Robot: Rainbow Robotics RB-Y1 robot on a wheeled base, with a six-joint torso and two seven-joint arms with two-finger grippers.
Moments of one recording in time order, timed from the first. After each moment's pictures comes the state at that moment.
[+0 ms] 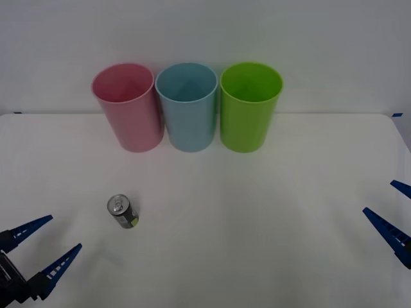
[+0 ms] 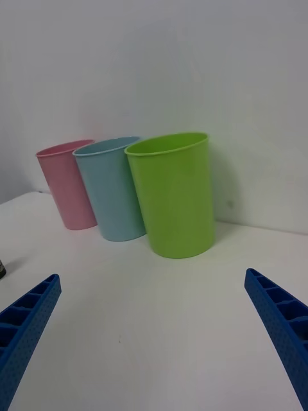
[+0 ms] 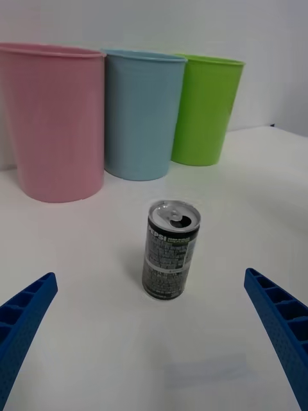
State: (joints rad) right arm 0.35 -0.40 -0.52 -1.66 0.96 -1.22 0.00; left arm 0.39 0.39 0.42 -1.50 -1.02 -1.19 -0.23
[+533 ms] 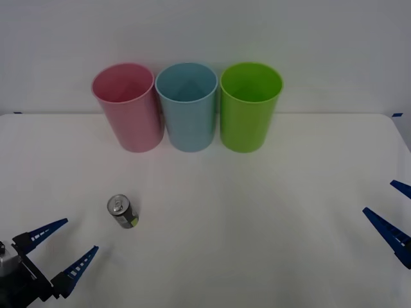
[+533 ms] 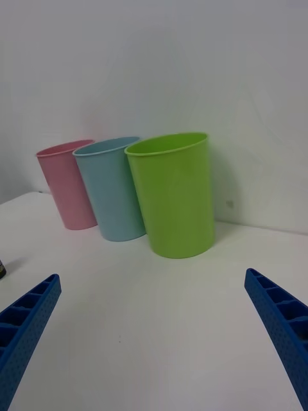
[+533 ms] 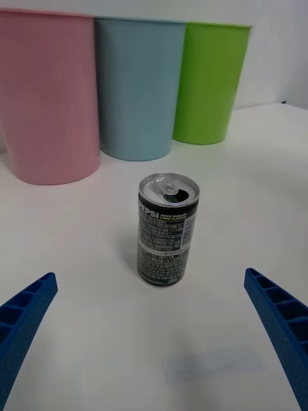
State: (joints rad) right arm 0.35 -0.40 -0.52 -1.66 0.96 -1.22 0.00; left arm 0.39 0.36 0.33 -1.50 -1.05 -1.08 -0.32
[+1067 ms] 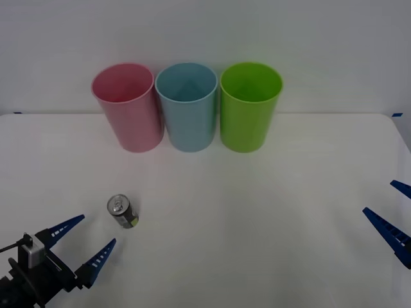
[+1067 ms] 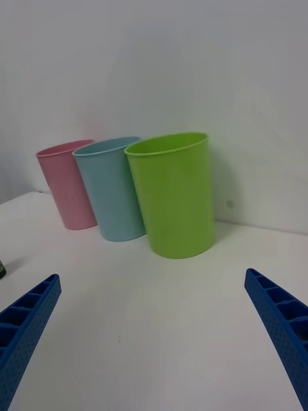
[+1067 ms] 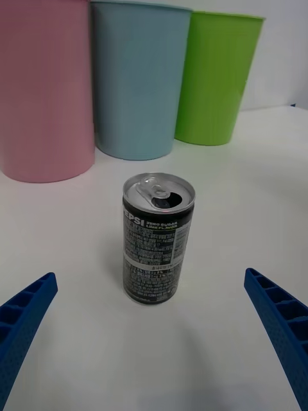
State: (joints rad) right arm 0.35 -0.40 -0.52 -1.66 0.96 -1.22 0.00; left arm 0.34 0.25 0.32 -1.49 -1.15 -1.04 -0.30
